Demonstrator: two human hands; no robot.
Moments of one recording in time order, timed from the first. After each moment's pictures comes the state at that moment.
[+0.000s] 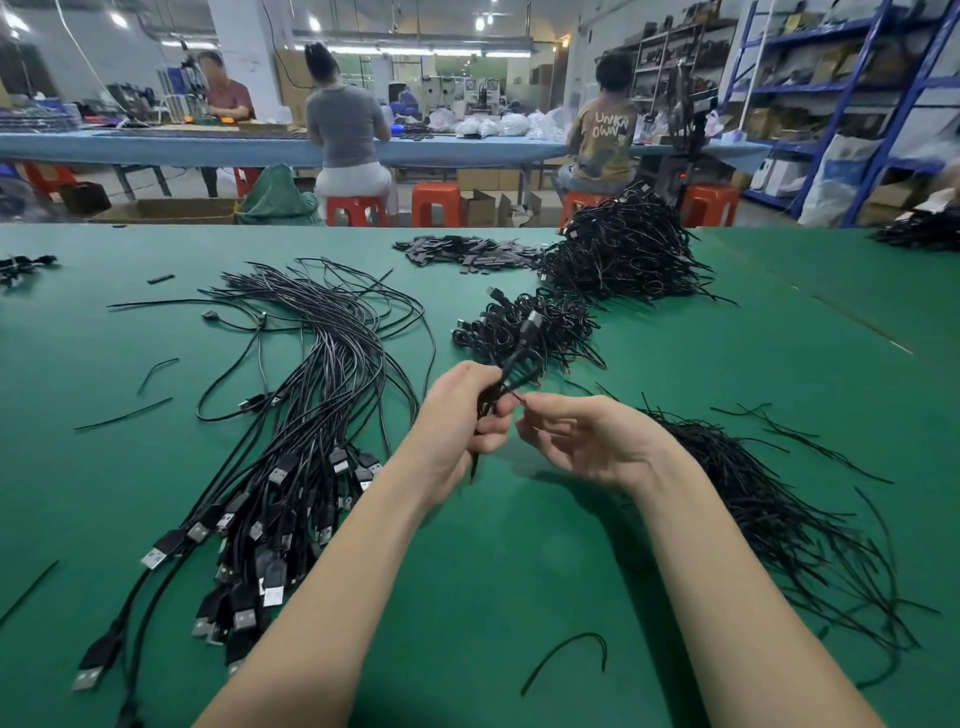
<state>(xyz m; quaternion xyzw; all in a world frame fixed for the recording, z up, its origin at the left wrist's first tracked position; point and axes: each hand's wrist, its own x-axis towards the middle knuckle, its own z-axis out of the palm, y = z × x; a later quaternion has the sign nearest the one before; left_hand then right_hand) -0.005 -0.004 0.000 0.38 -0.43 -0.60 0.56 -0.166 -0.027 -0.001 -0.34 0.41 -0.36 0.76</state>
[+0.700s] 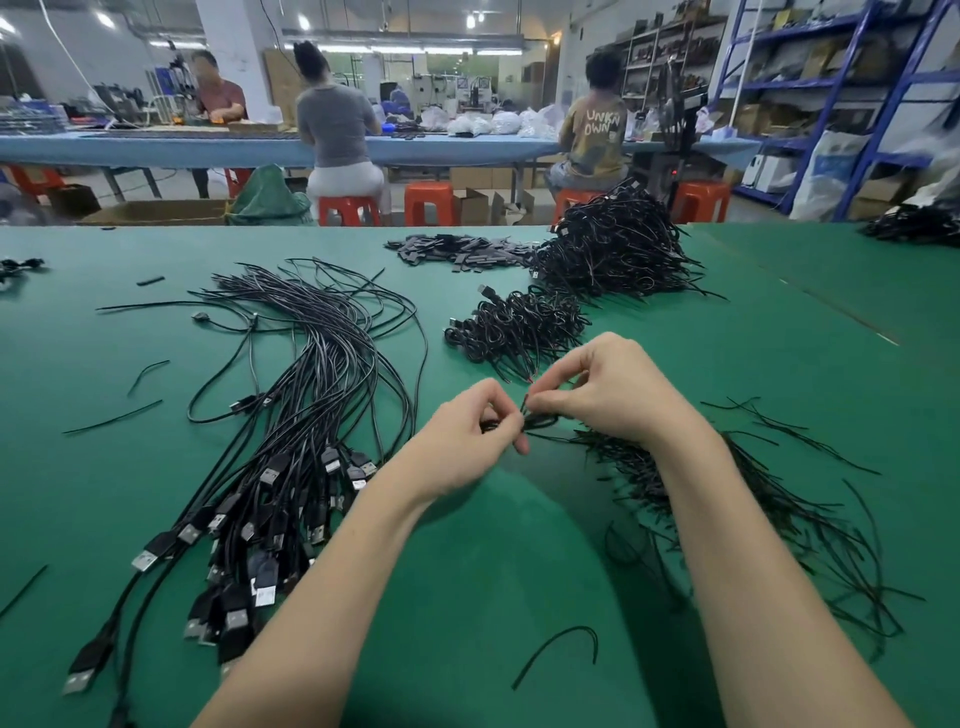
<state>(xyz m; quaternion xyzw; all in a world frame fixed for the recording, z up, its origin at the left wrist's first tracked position) 0.004 -0.003 -0.021 0.51 -0.70 -0.35 0.36 -0.182 -0.027 0.036 -0.77 0.52 -0.29 0.22</state>
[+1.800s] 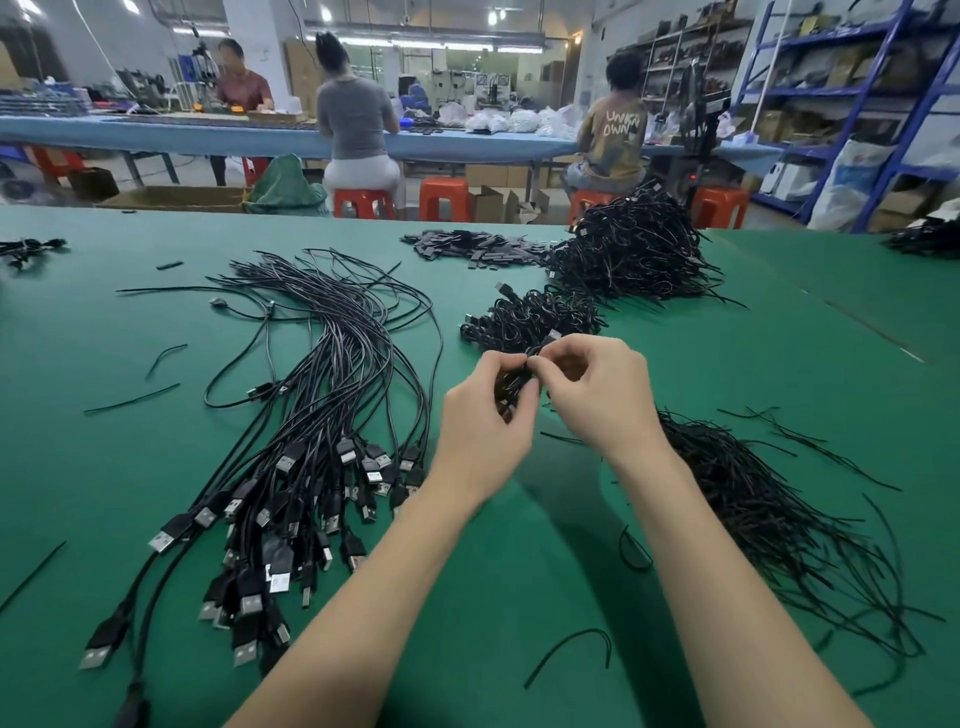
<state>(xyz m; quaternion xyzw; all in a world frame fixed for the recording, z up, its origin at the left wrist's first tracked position) -0.019 0.000 -0.024 0.49 -0.62 -0.17 0.58 -0.146 -0.025 0.012 -0.69 0.55 -0.43 0.16</state>
